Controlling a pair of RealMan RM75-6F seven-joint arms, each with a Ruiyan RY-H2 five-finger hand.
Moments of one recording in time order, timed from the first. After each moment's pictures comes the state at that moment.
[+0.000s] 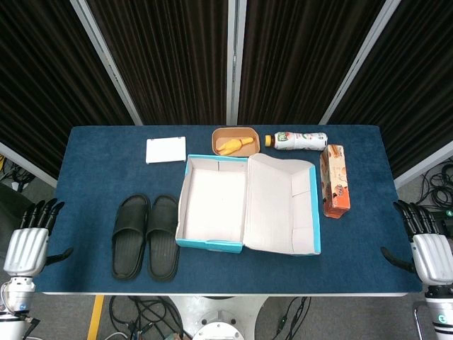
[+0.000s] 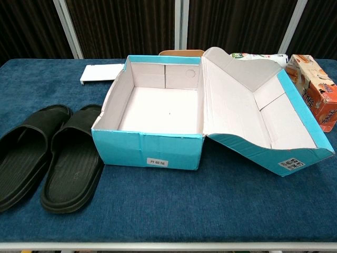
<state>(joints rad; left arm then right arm) -0.09 -1.20 -0.06 -1.64 1.45 1.46 0.16 0.08 -1.11 0.05 -1.51 -1.56 1.52 0.20</state>
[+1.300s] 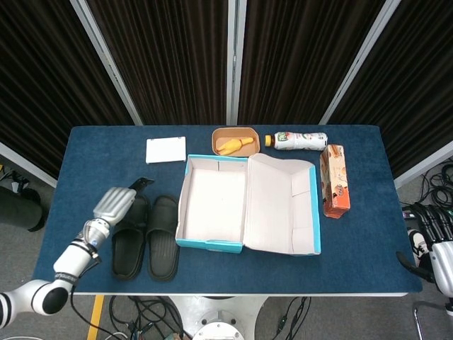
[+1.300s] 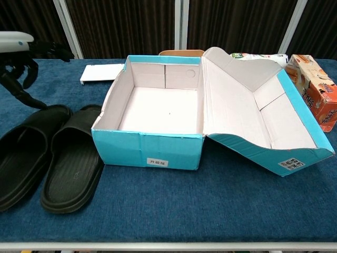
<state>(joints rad) -0.61 -1.23 -0.20 -1.72 1.07 0.83 0.20 0.03 -1.04 0.04 -1.50 -1.64 1.64 0.22</state>
